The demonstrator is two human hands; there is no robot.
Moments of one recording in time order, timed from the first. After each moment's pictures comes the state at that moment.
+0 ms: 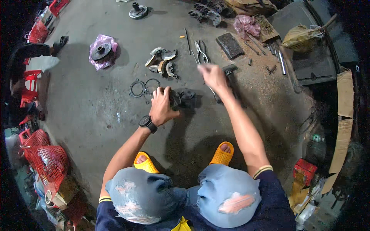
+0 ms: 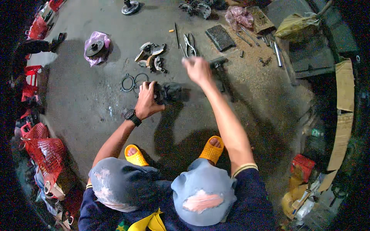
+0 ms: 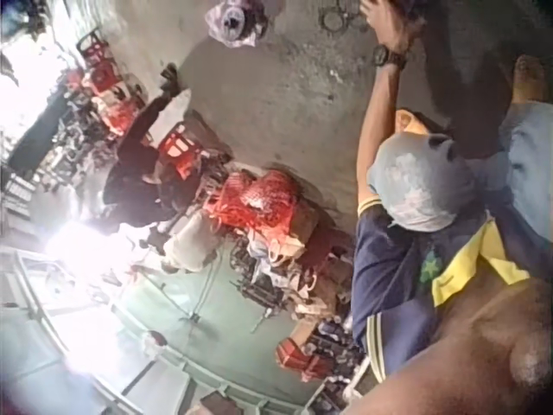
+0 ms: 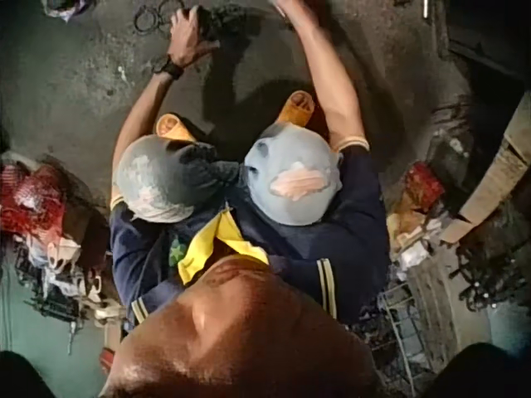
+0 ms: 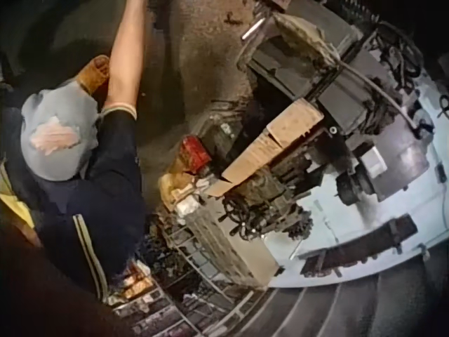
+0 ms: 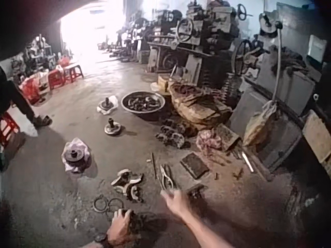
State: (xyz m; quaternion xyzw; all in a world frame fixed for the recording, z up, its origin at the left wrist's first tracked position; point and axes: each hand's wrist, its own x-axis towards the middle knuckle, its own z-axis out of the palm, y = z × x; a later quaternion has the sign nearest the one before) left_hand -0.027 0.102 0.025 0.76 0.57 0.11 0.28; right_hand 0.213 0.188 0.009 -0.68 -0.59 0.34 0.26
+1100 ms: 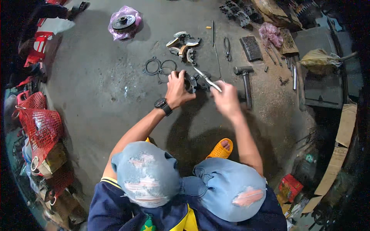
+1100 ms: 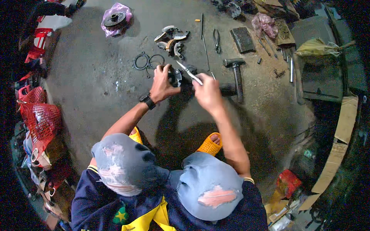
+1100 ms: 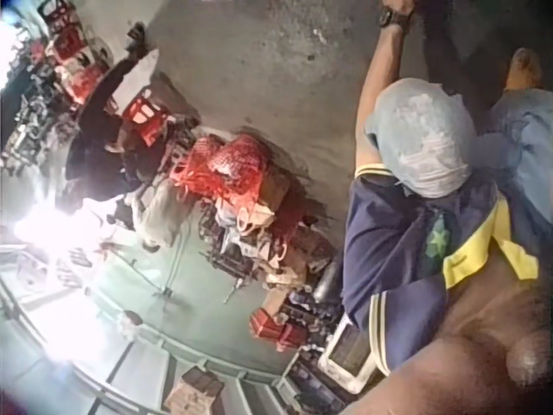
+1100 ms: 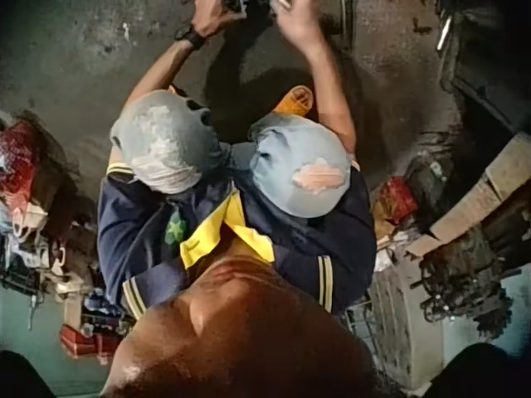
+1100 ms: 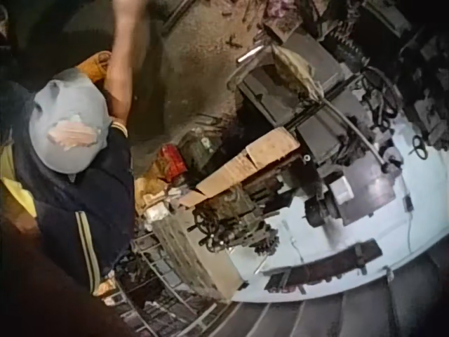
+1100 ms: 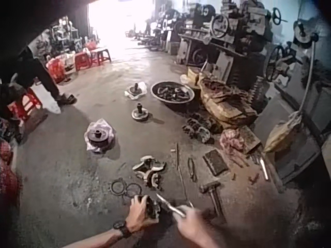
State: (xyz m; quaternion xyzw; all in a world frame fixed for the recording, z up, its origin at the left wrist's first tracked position) left_hand -0.009 0.093 -0.008 0.68 0.63 0.23 0.31; right_hand 0.189 0.095 0.072 -0.59 -0.68 0.36 0.25
